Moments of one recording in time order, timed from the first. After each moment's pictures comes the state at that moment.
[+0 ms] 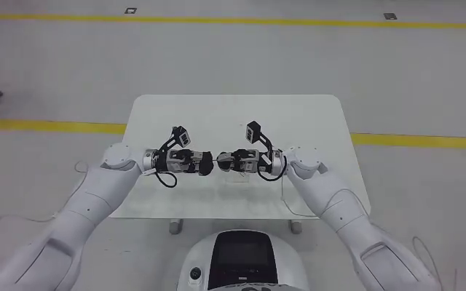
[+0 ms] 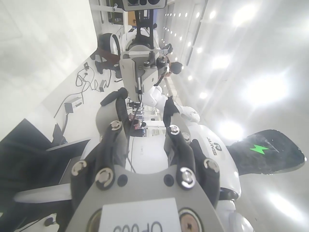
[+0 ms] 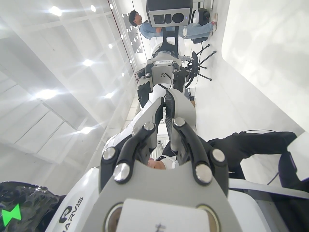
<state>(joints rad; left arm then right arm) 0.89 -0.96 -0.77 -1.03 -0.94 -0.26 -1.37 -1.02 -1.35 0.94 -1.10 0.52 -0.04 1.07</state>
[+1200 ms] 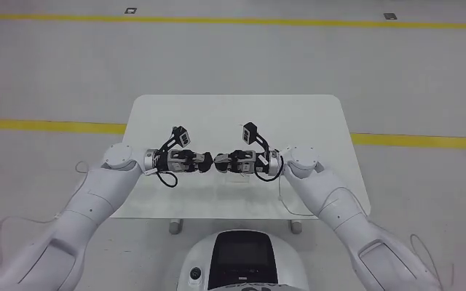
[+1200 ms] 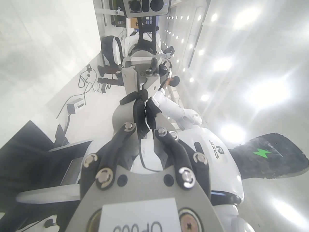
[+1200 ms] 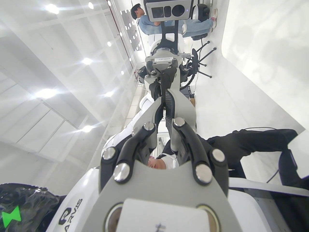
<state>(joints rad) 0.90 -0.98 -0.80 -1.01 -0.89 -0.25 -1.37 -0.99 -1.37 0.91 -1.07 0.54 -0.05 1.08</state>
